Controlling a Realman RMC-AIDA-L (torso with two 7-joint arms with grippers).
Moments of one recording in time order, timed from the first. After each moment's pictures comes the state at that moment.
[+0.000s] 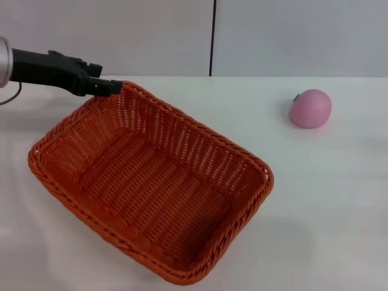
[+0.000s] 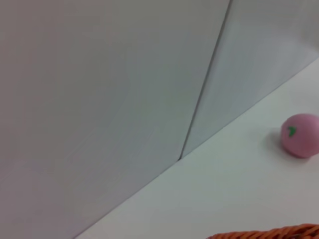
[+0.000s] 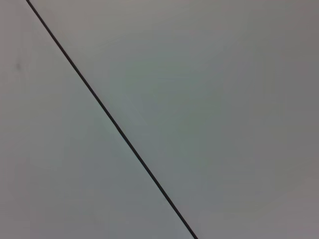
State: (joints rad) left arm -0.67 -2.02 0.71 0.98 2.35 1.47 -1.91; right arm 0.31 2.07 0.00 -0.15 -1.28 -1.42 0.98
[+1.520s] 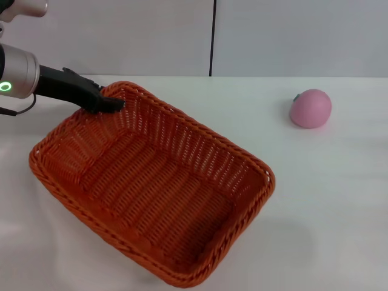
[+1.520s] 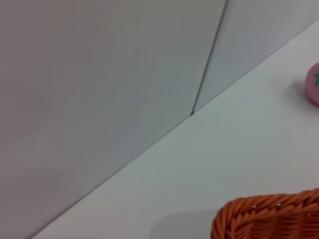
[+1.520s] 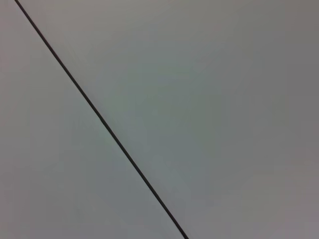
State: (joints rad) left arm -0.70 -2.06 0.81 0.95 2.49 1.38 -1.97; right arm 0.31 2.07 0.00 -0.15 -1.28 -1.37 0.98
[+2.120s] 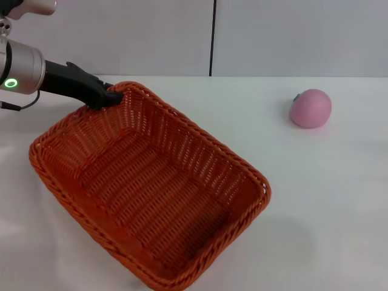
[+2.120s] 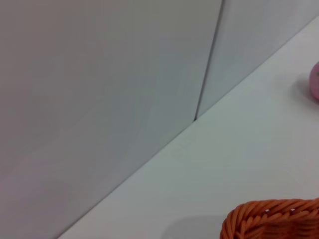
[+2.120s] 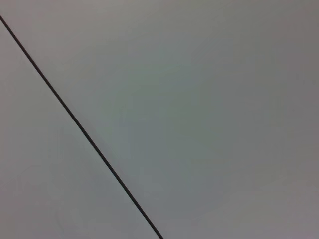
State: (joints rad) left arm -0.70 -2.06 0.87 0.98 2.48 1.34 -1.98; right arm 0.30 2.07 0.03 -0.15 -1.26 -1.37 0.98
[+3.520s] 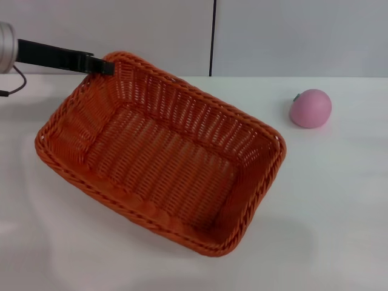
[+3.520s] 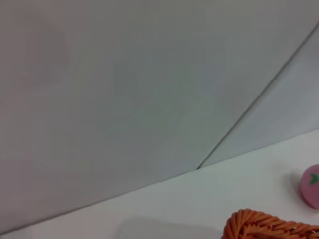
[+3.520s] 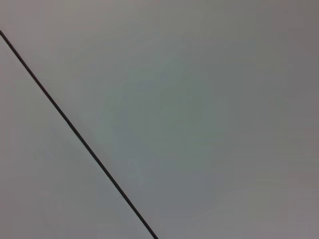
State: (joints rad) left arm -0.70 -2.04 0.75 1.04 2.40 1.45 -2.31; right arm 0.33 2.07 0.04 -0.14 -1.26 -1.31 0.98
